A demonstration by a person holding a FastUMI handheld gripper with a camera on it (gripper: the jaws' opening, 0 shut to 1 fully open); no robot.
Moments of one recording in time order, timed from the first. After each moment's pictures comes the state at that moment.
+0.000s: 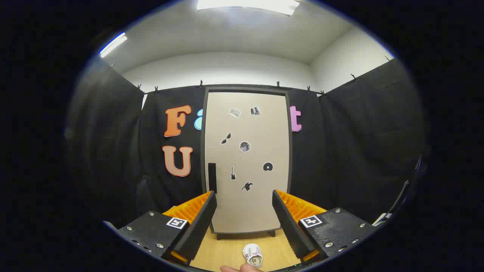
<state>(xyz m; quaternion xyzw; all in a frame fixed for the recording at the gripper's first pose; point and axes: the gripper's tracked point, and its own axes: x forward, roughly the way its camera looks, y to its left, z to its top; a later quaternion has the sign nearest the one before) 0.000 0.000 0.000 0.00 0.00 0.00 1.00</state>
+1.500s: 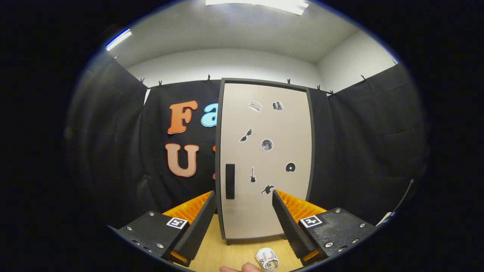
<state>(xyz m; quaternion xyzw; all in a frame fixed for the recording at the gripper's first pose) 0.067 0.079 -0.013 -0.02 0.00 0.01 1.00</state>
